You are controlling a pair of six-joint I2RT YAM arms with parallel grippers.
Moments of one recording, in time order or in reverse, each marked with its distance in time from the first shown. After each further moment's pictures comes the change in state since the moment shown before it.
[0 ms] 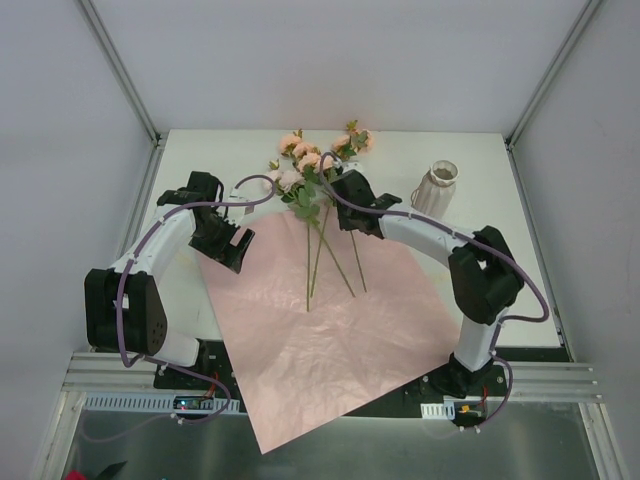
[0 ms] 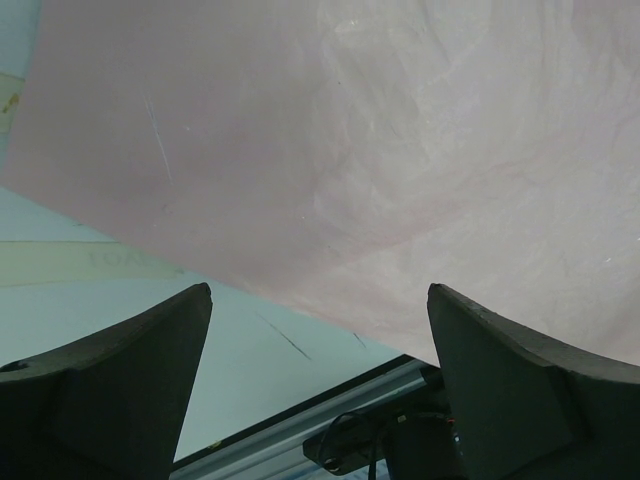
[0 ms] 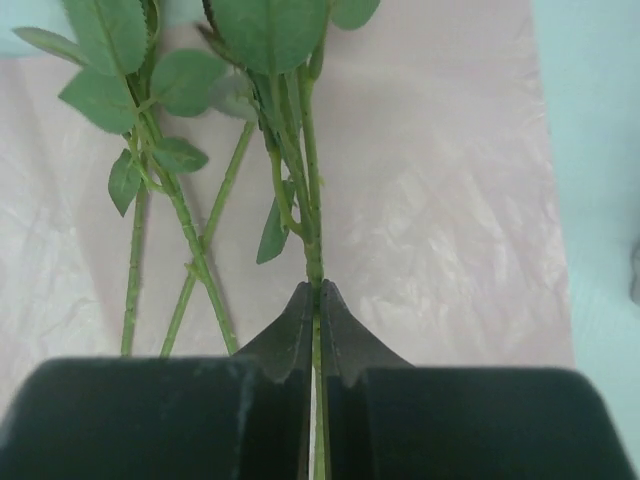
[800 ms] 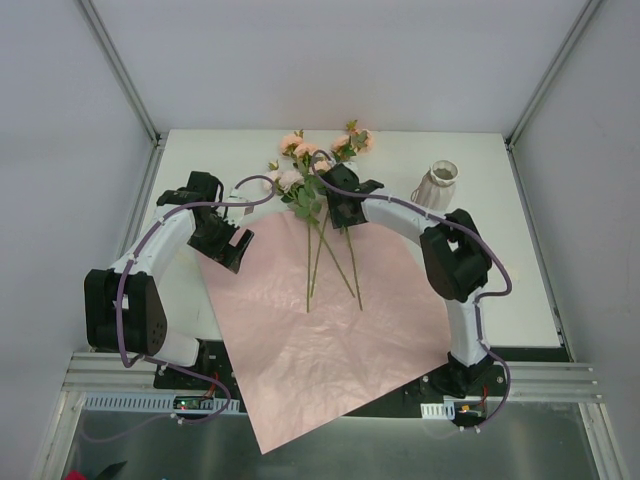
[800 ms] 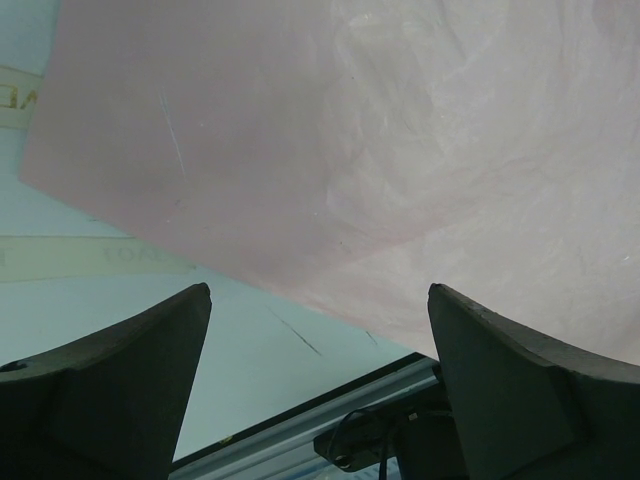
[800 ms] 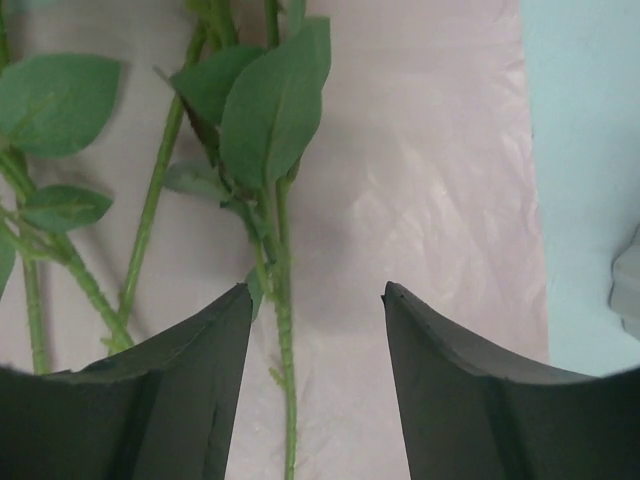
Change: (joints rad) left arm 0.000 -0.002 0.000 0.001 -0.021 0.017; right arm -0.012 0.184 0.198 -0.176 0.100 0.013
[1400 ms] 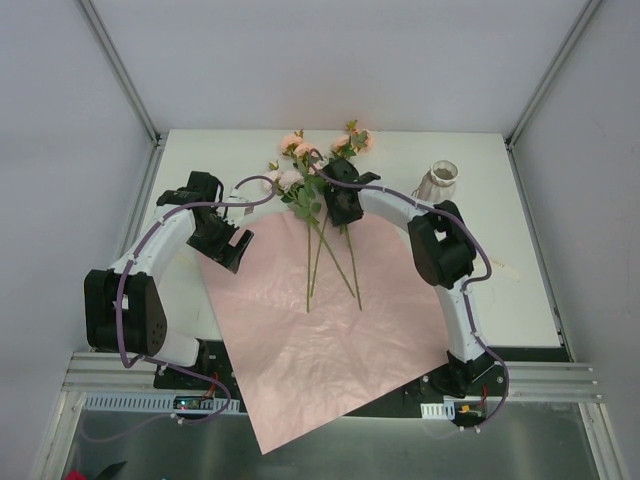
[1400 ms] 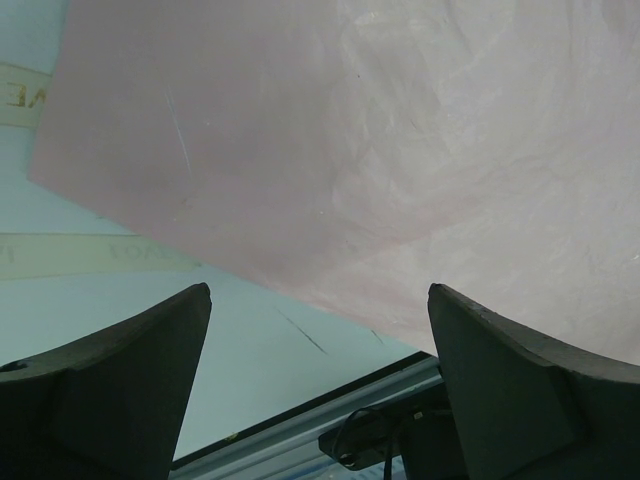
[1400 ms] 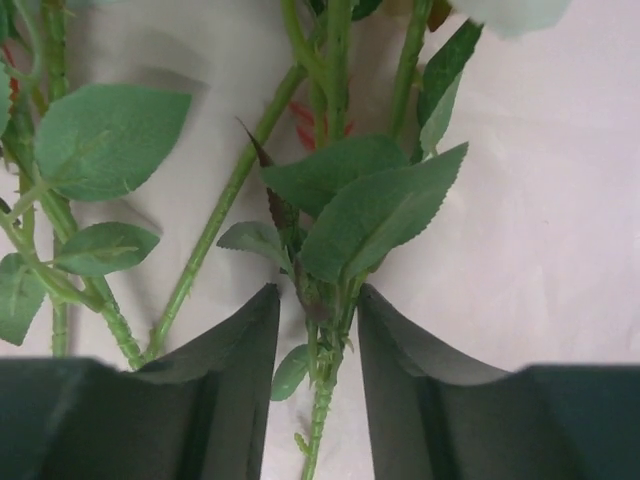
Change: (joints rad) left arm 0.000 -0.002 0.000 0.000 -0.011 0.013; right arm -0.071 0.172 0.169 -0.031 -0.265 -0.130
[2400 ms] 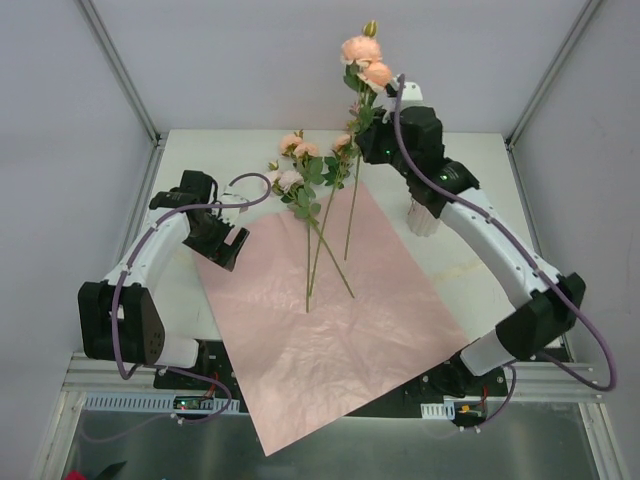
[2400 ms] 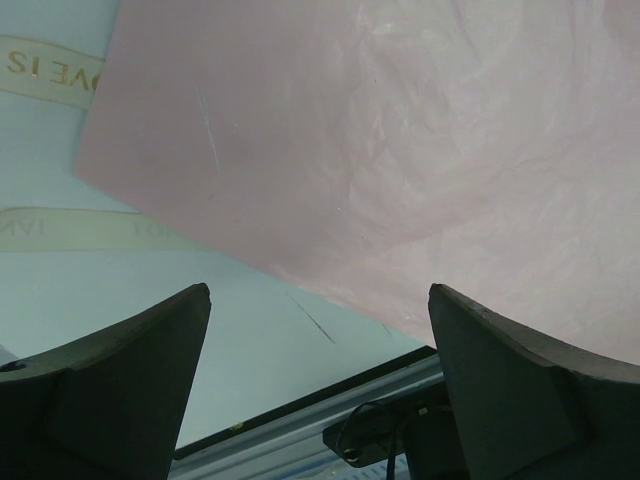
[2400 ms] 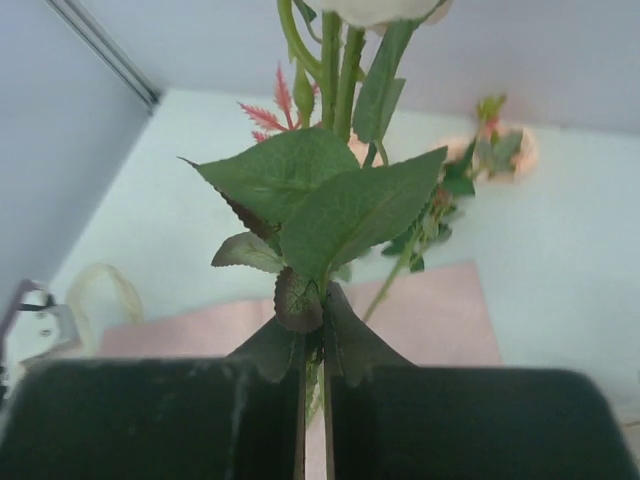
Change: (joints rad) left arm 0.020 -0.047 0.003 -0.012 -0.021 0.002; right arm -0.053 -0.628 -0.132 0.254 -0.034 0.100
